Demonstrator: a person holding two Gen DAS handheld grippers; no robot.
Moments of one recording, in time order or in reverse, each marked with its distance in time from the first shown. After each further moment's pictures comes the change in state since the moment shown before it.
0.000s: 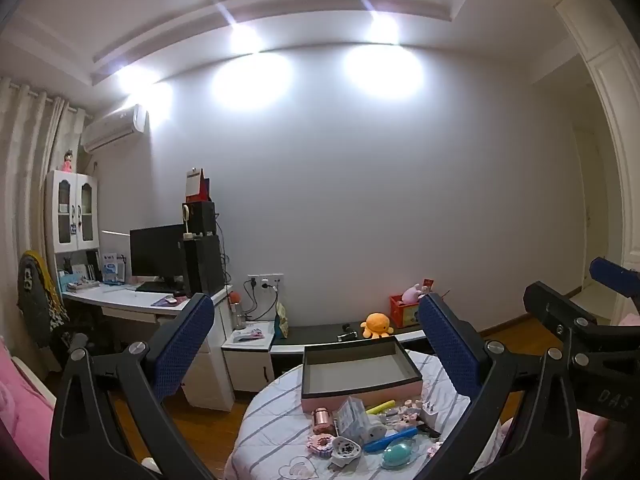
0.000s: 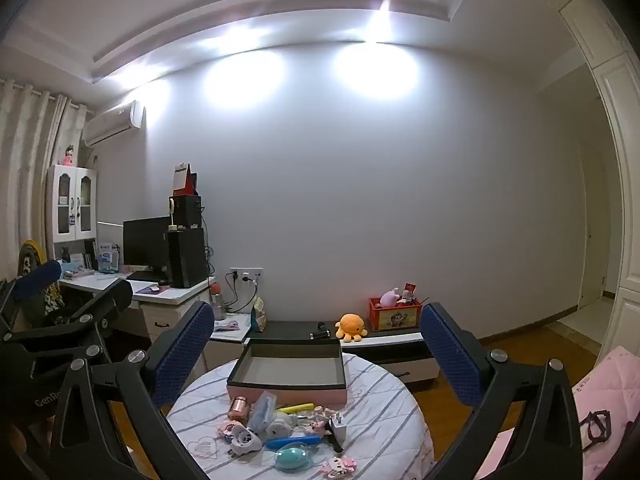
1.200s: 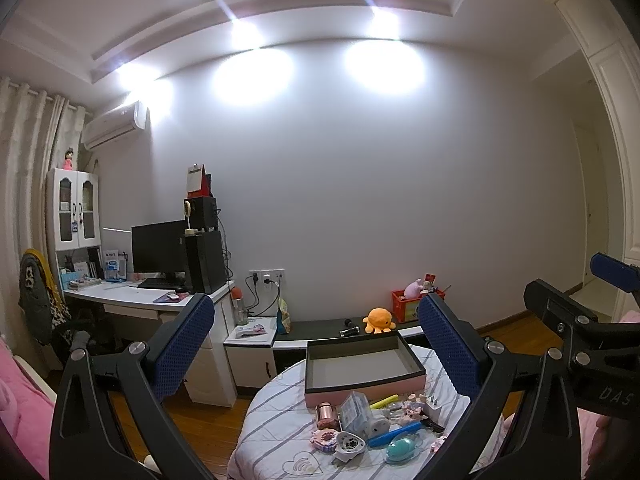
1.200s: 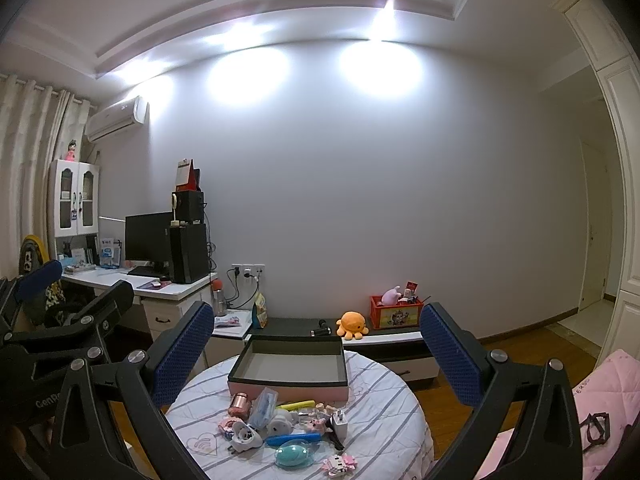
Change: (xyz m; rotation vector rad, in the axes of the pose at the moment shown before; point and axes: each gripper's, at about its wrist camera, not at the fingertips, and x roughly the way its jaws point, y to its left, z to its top) left arm 0.003 0.002 -0.006 -0.007 0.025 0.008; right arm 0.004 0.002 -0.002 -0.013 -0.002 0.010
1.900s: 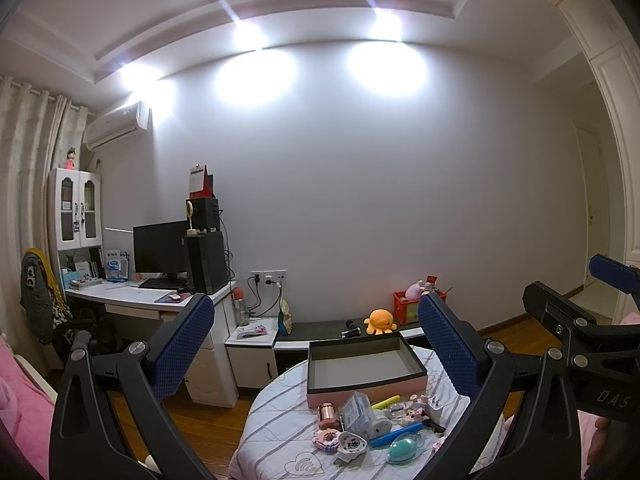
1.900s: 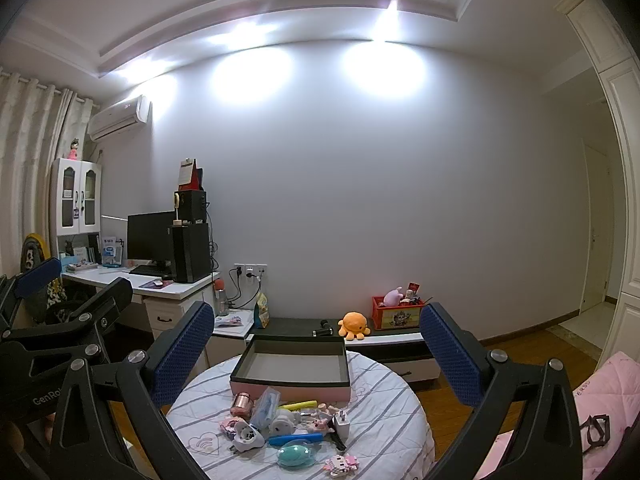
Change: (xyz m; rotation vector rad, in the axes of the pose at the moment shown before) left arm -0.003 0.004 0.000 -0.004 -0.003 0.001; right arm -0.001 0.000 -0.001 -0.006 0.001 0.006
